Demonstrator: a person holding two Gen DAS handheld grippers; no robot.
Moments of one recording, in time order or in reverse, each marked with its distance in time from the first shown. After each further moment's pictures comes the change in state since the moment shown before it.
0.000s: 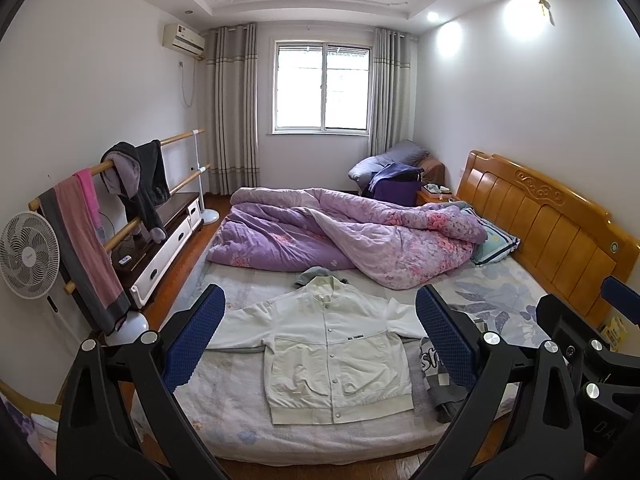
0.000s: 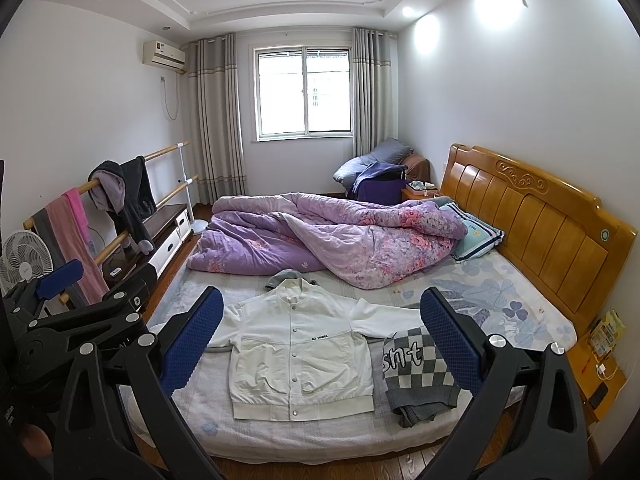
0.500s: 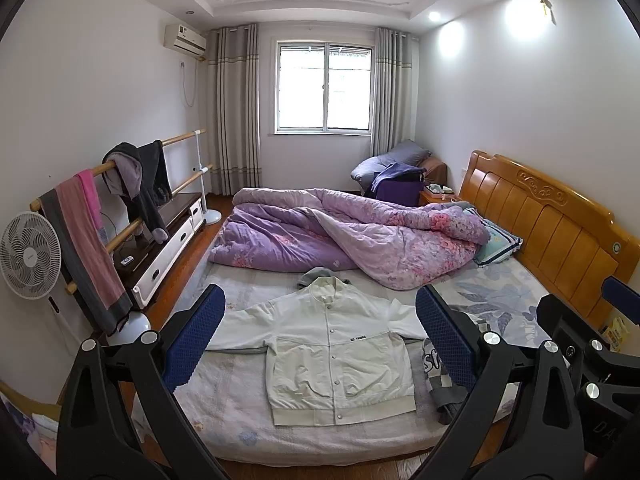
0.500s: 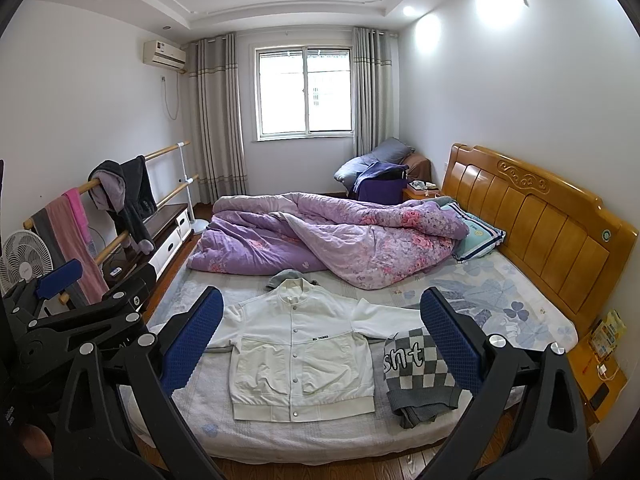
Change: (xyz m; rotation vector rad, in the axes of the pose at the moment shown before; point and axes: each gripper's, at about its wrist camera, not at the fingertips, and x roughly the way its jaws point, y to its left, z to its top) left arm 0.003 0.001 0.001 -0.002 0.003 0.006; right arm 0.003 -0.001 0.002 -0.003 0.001 0.003
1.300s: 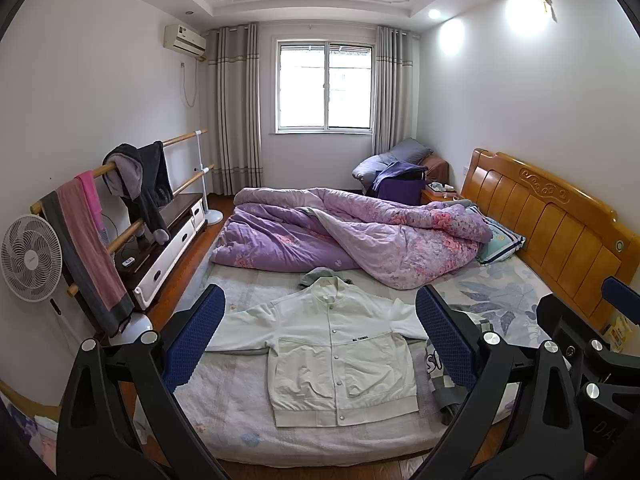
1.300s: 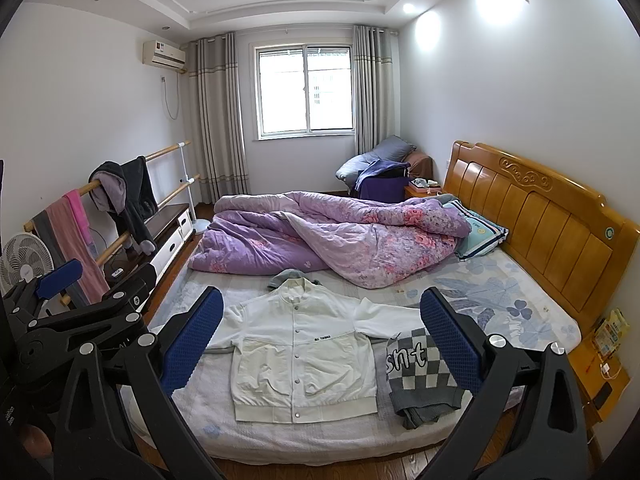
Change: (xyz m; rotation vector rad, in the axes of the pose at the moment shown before) left arm 0.004 0.005 0.001 -0.002 0.000 0.007; right arm 0.002 0.000 0.002 0.002 0.000 0.004
